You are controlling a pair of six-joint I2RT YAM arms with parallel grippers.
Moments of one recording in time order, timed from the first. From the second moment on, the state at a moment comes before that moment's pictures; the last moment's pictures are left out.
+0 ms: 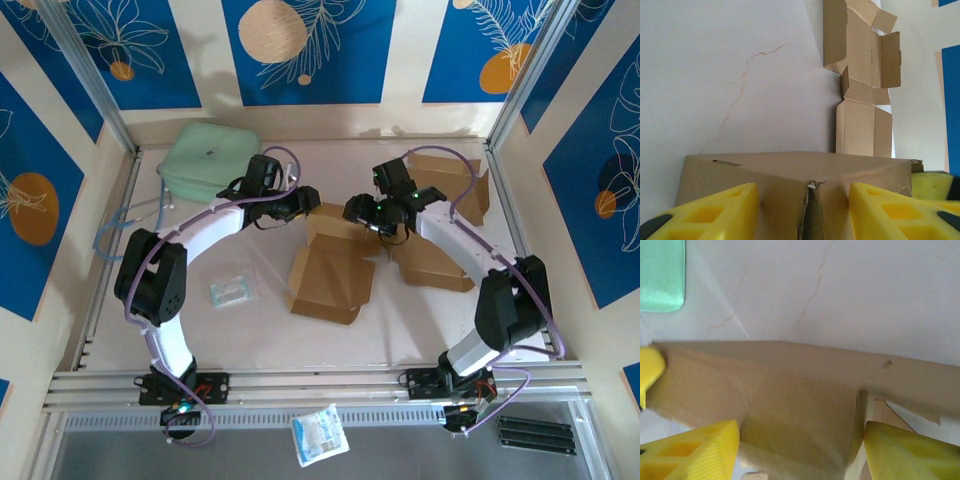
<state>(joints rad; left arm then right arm) -0.47 1.82 1.33 -0.22 0.51 -0.74 0.44 1.54 1.24 -0.67 -0.17 0.72</state>
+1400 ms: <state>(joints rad) -0.47 1.84 1.37 -0.25 0.50 -0.70 0.58 1.58 0.86 -0.32 0.22 0.76</state>
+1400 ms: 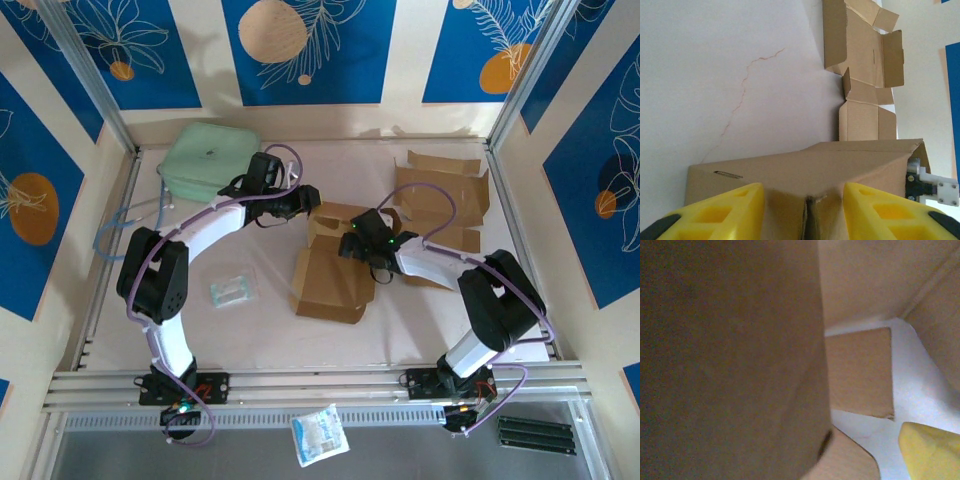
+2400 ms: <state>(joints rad) -0.47 1.84 1.37 -0.26 0.49 -0.70 0.56 1.53 0.70 0.09 0.02 0.65</state>
